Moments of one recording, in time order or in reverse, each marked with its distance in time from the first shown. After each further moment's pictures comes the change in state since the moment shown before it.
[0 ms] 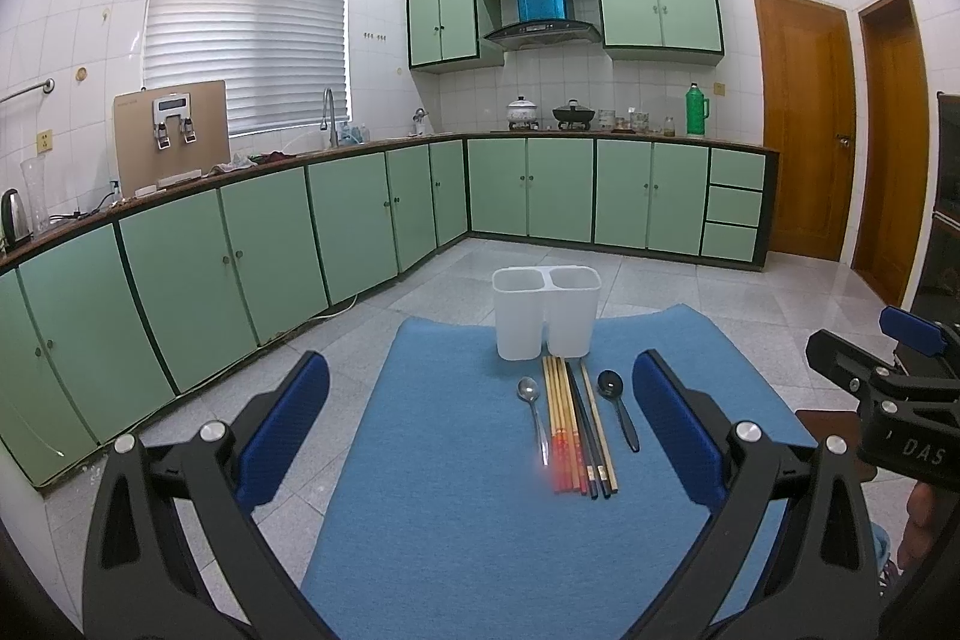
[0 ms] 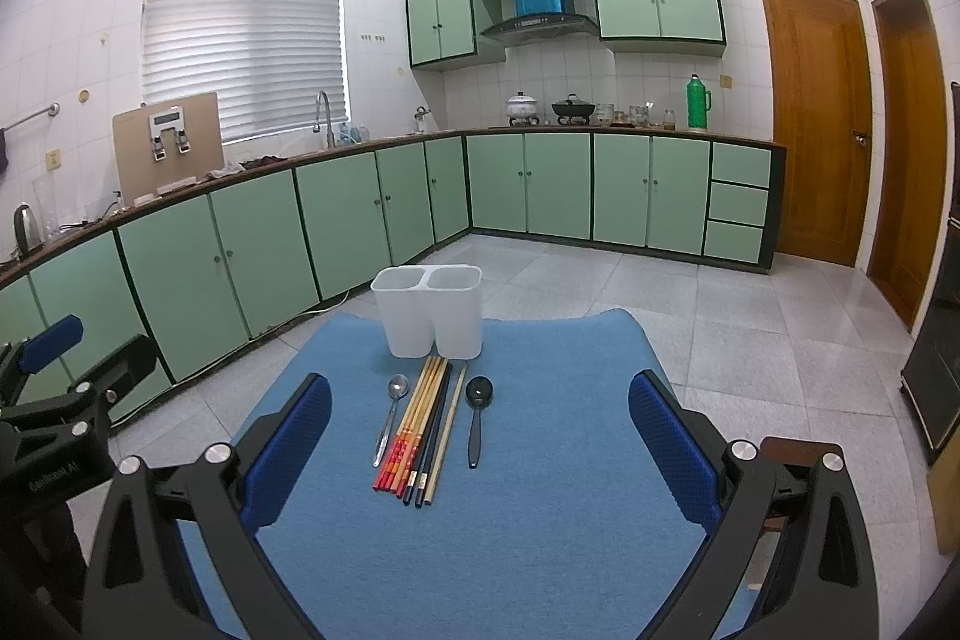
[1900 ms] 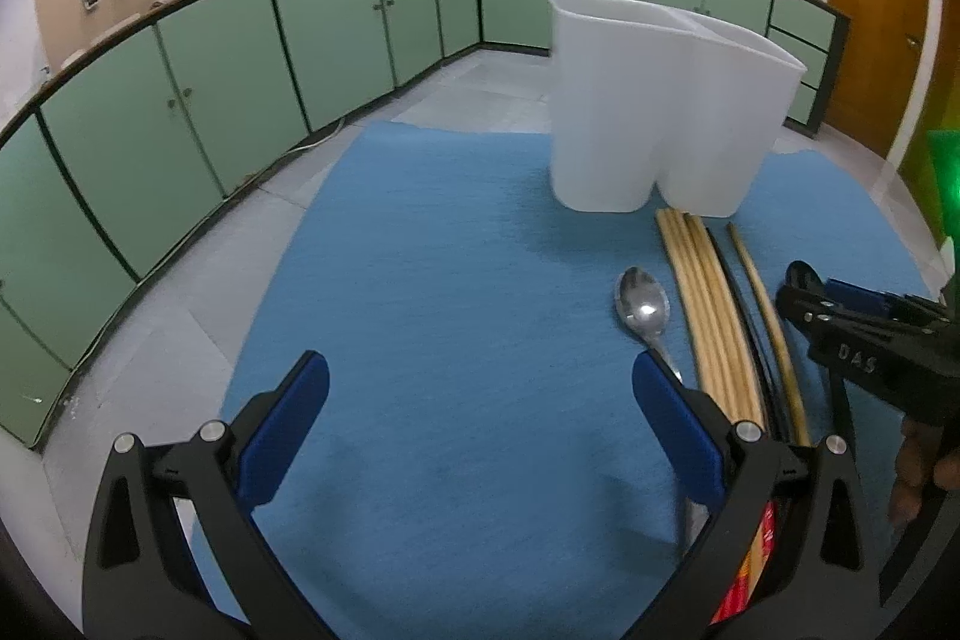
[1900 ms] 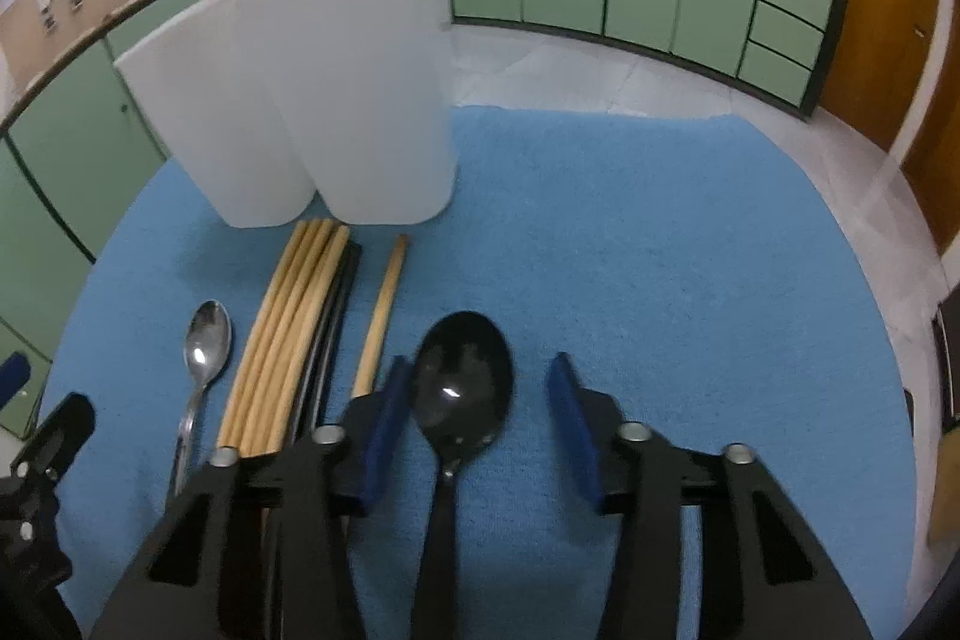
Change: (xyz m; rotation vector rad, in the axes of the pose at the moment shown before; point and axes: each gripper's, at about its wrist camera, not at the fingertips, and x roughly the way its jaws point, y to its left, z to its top) left arm 0.319 0.010 -0.068 -0.013 0.482 0.025; right arm 0.360 -0.015 -0.056 0.005 0.539 -0.025
